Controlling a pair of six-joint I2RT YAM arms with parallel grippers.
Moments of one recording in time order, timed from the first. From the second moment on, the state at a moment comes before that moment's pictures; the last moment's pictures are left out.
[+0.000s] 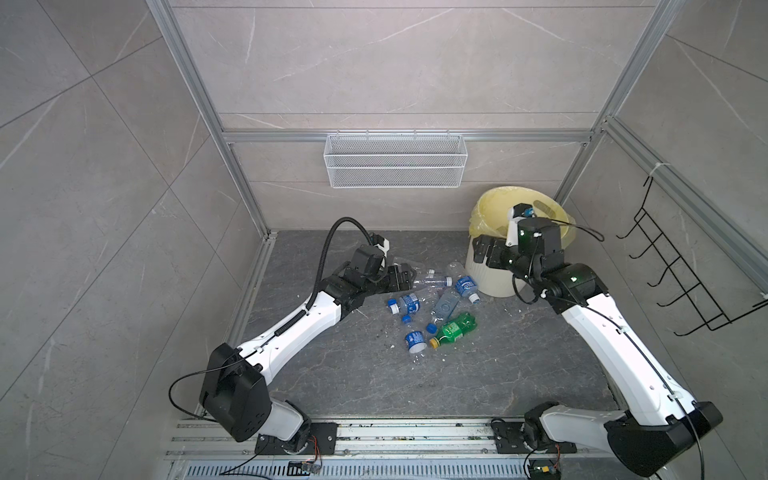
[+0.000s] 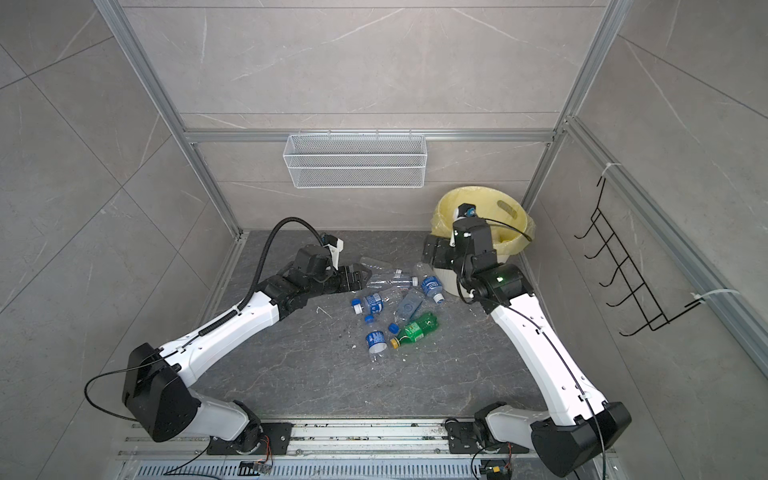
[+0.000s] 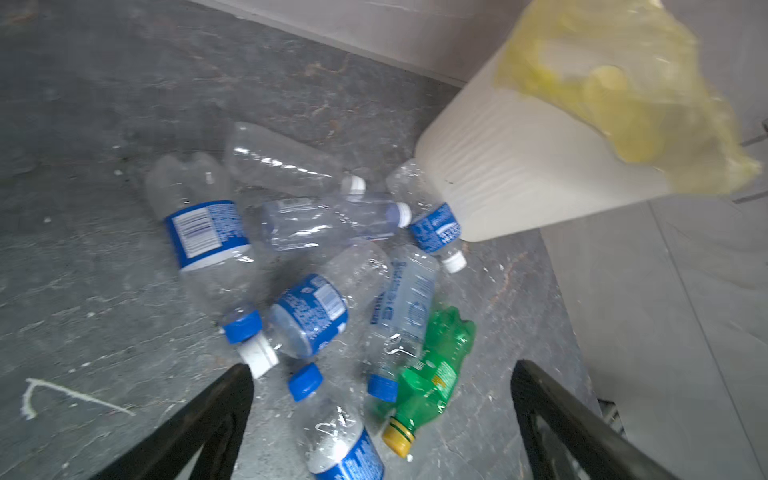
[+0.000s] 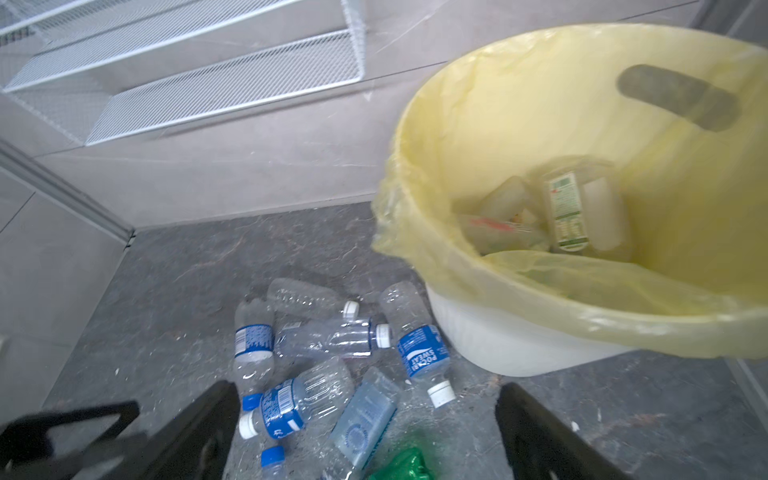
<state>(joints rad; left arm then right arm) -0.62 1.48 1.22 -0.37 0.12 -0.61 0.43 1.26 1.43 -0.68 0.20 0.34</state>
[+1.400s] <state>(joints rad) -0.47 2.15 1.66 -0.55 -0.02 -0.52 0.75 1.45 1.06 -0.34 0.19 0.45</state>
